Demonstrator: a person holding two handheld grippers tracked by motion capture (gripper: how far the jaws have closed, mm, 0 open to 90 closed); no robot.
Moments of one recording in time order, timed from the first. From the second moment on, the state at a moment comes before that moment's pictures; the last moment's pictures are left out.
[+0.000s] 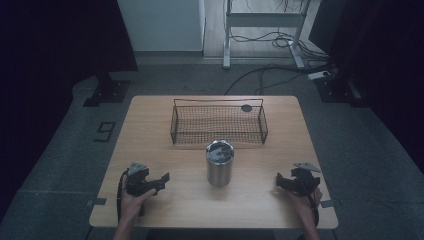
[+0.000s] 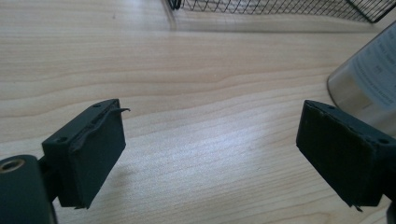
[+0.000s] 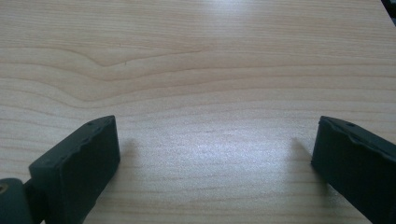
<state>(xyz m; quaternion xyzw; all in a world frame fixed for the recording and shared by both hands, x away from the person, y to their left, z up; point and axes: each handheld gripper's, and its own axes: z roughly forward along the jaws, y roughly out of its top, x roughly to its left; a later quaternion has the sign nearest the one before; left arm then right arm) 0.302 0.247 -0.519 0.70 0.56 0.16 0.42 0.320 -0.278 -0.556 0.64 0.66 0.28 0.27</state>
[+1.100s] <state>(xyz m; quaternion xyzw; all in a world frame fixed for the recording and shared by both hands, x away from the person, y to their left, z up) 0.294 0.241 -0.503 0.72 0.52 0.17 0.43 0.316 -0.281 -0.556 0.65 0.65 0.29 0.27</state>
